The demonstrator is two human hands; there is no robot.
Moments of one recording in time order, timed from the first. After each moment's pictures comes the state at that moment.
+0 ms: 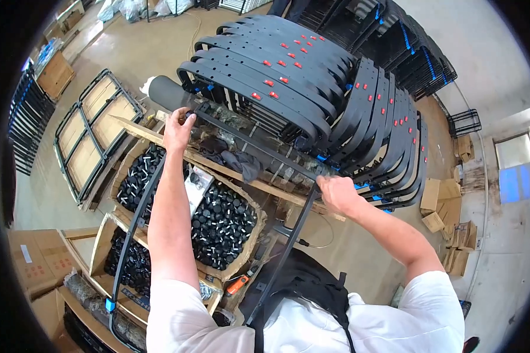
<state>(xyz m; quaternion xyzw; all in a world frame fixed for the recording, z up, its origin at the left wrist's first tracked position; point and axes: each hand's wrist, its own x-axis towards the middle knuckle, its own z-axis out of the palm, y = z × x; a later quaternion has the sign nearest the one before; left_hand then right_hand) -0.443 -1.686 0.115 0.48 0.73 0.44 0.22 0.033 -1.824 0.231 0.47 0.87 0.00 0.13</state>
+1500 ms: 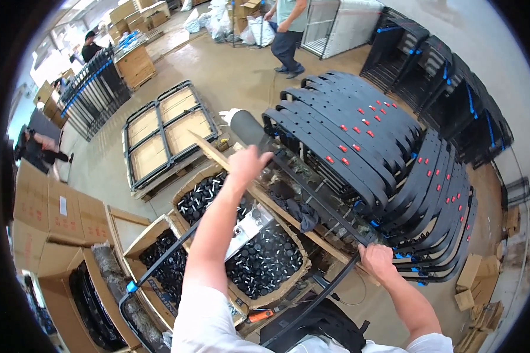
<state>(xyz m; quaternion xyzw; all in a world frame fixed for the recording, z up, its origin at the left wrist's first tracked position) -0.464 -1.681 0.178 0.57 0.81 0.12 0.10 0.038 -1.819 0.191 0.48 0.87 0.07 0.05</state>
